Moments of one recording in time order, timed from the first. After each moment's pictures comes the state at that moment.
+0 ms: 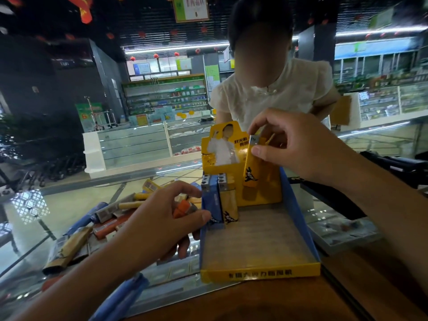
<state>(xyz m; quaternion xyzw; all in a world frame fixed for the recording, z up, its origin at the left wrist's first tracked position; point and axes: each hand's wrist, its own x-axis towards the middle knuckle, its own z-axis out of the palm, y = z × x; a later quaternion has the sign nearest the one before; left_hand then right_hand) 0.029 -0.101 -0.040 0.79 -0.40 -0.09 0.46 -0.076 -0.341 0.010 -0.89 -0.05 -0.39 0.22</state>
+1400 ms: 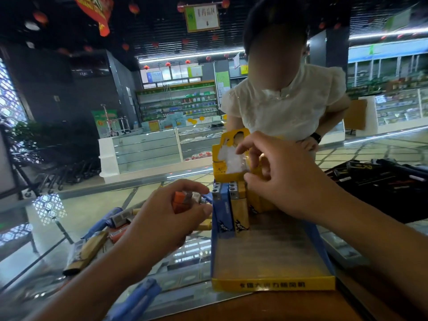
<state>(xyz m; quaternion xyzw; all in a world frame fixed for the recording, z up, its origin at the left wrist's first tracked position) 0.030 -0.096 -0.033 0.75 -0.37 -0.04 0.54 -0.063 -0.303 -0.009 -0.89 -0.07 -0.40 0.20</state>
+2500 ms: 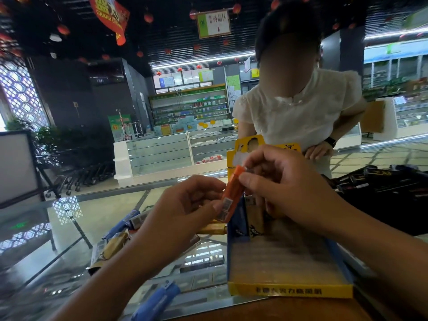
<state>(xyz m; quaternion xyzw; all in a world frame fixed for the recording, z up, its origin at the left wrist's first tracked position) 0.032 -0.091 -0.026 0.67 -0.47 -0.03 0.57 -0.054 -0.287 -0.015 -0.81 -0.16 -0.35 0.45</state>
